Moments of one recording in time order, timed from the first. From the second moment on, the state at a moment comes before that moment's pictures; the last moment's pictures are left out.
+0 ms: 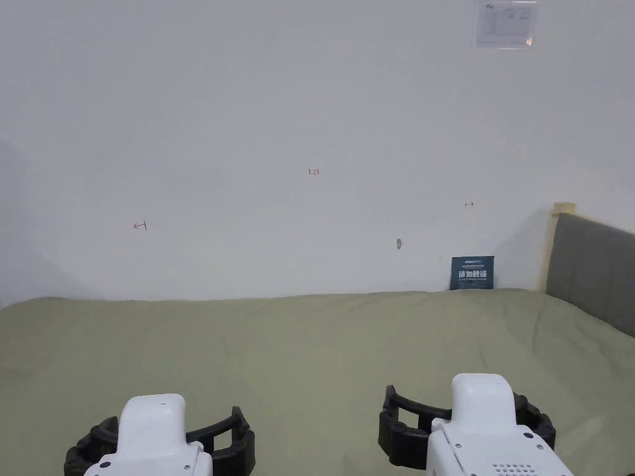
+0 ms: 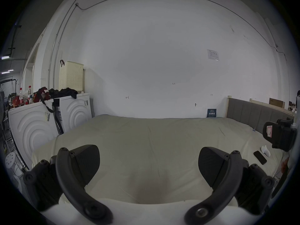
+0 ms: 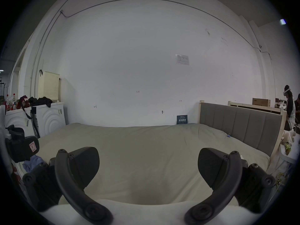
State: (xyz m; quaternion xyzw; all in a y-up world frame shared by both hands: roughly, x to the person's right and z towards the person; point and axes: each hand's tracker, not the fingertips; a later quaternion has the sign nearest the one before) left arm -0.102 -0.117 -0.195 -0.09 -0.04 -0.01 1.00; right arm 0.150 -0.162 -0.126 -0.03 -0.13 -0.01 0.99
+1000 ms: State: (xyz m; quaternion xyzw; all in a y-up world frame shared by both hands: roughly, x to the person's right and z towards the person) left arm -0.091 -0.058 -0.194 -0.06 -0.08 0.00 1.00; right arm 0.145 -0.075 -0.133 0.01 -0.07 -0.07 1.00
